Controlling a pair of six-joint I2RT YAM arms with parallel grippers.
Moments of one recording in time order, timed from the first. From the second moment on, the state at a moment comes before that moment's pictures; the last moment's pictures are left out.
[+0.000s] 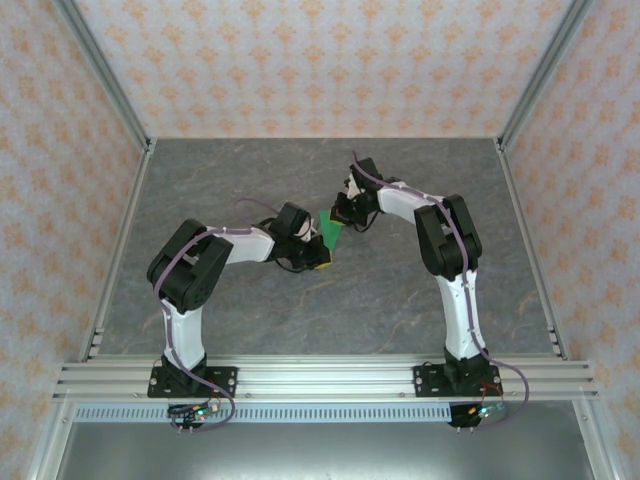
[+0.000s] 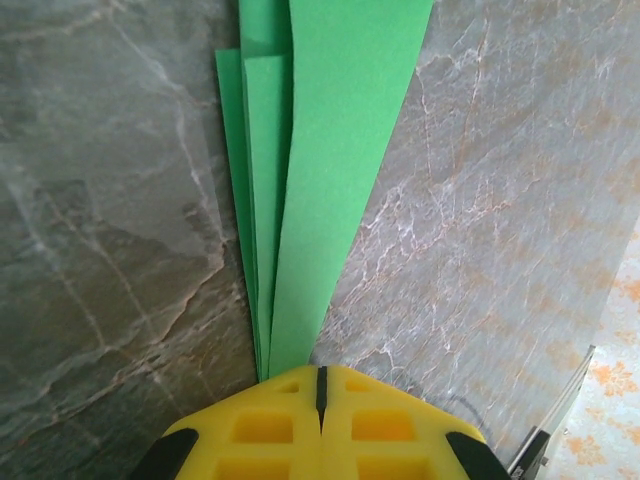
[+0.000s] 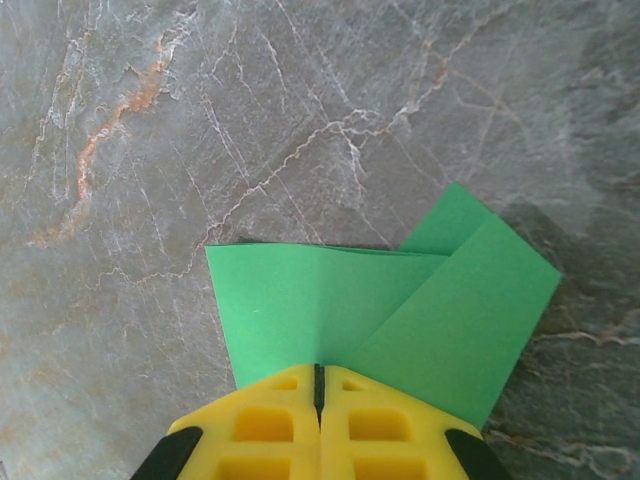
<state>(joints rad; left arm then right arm) -0.51 1.93 1.03 -0.09 0.55 -0.86 0.41 2.24 1.61 -0.46 -0.49 0.62</state>
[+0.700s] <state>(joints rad) -0.53 1.85 0.97 -0.21 0.60 -0.83 0.41 2.25 1.63 -0.49 -0.49 0.62</state>
